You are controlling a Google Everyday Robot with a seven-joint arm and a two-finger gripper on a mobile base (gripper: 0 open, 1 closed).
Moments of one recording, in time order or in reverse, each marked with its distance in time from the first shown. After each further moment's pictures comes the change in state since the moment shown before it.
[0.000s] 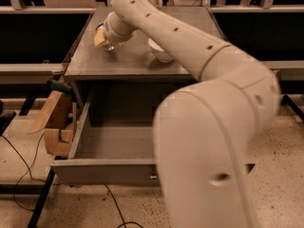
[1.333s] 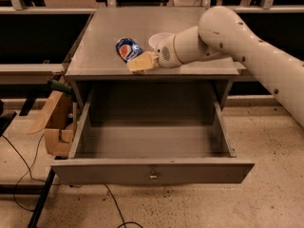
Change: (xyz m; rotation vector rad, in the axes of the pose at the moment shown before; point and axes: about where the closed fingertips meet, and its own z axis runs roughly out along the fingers) arm 0.127 -0.020 -0.151 -0.365 -0.069 -0.175
